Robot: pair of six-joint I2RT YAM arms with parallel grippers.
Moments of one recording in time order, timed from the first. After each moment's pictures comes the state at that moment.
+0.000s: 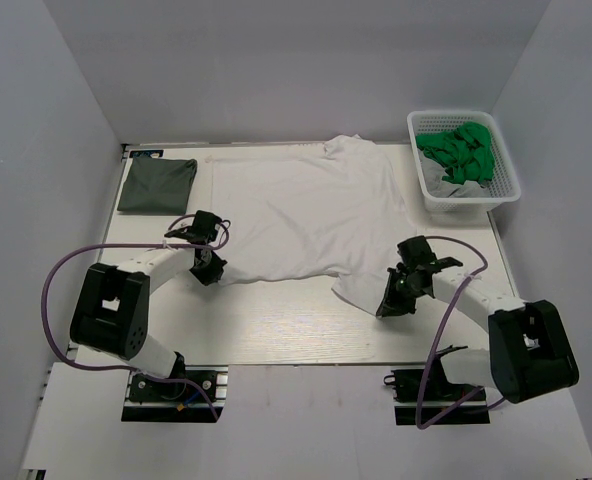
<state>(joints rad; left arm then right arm) -0.28 1.52 0.81 -0.55 -0.22 -1.03 0.32 1.27 0.56 -0.57 -0.26 0.56</state>
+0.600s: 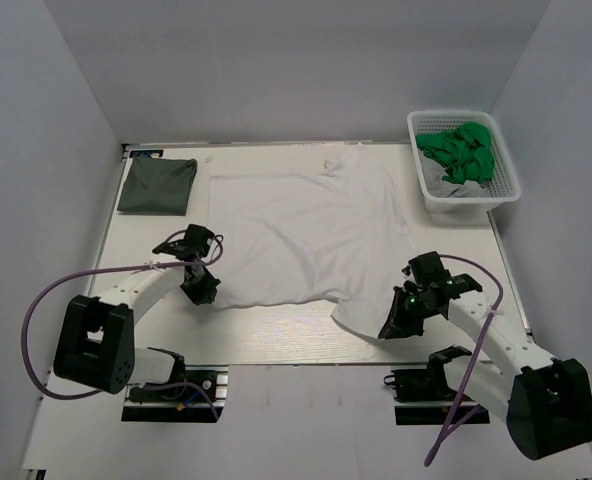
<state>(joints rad) -0.28 1.35 0.72 -0.73 -0.16 -0.98 0.32 0.99 0.50 -0.82 -0.40 0.57</state>
